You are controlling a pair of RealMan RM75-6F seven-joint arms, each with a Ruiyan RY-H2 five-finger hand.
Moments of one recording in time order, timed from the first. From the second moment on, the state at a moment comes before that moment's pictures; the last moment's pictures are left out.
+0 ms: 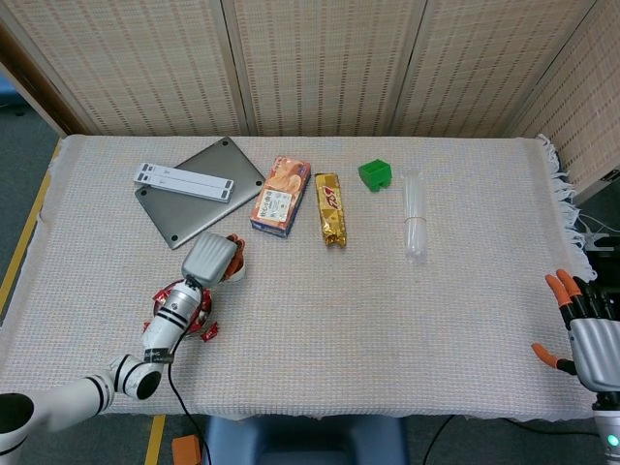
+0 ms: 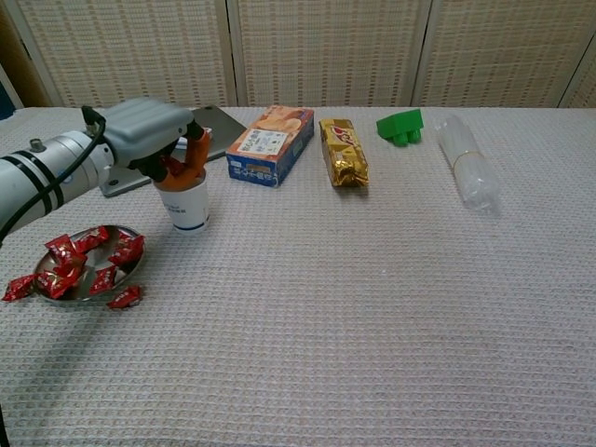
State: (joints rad) left arm -0.81 -1.68 -0.21 -1.11 1.28 0.98 0.36; right arm 0.04 -1.05 0.05 -1.68 -1.48 1.48 -0.05
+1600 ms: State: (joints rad) left arm -0.61 -1.47 -0.07 -1.40 1.41 1.23 0.19; right arm 0.04 -1.04 0.04 -1.68 -1.52 1.49 -0.04
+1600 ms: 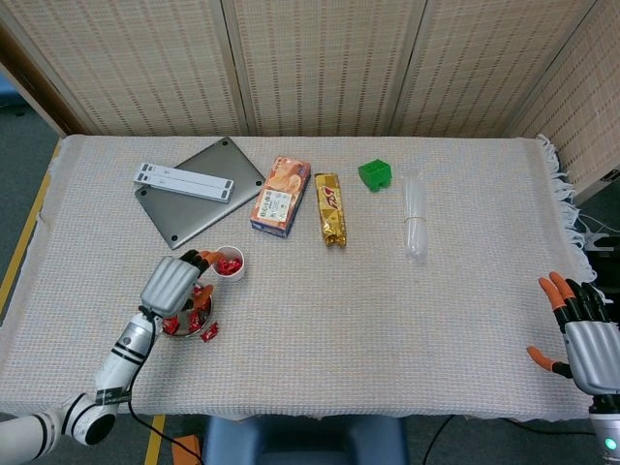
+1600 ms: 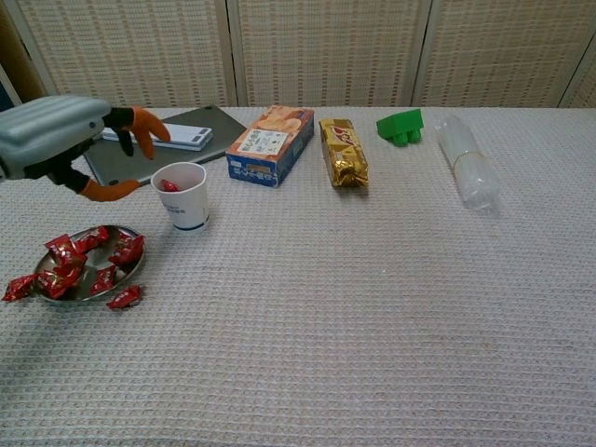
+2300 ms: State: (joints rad) left arm -0.30 -1.56 0.05 -1.20 1.32 1.29 0.23; right arm 0.04 -1.05 0.01 -1.69 -1.58 1.49 -0.04
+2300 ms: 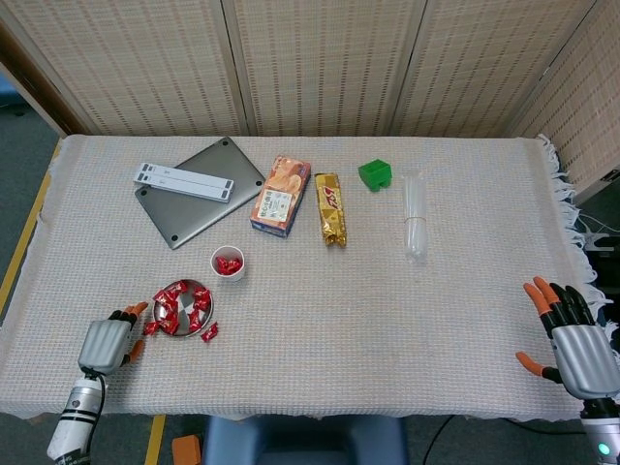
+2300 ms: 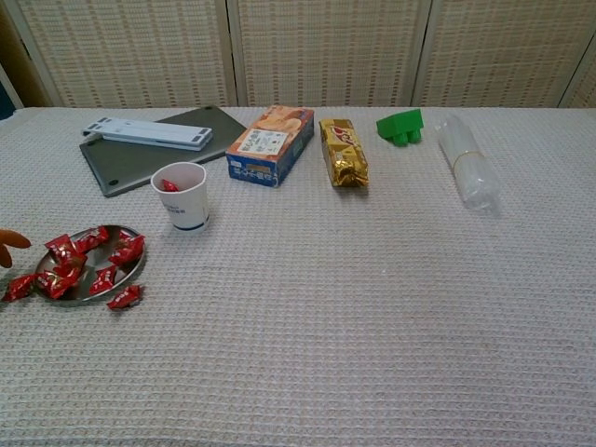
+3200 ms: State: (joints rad) left arm -0.30 -1.65 0.03 -1.18 1.41 1.29 0.25; right arm 0.04 -1.04 0.01 -1.69 -1.58 1.50 -0.02
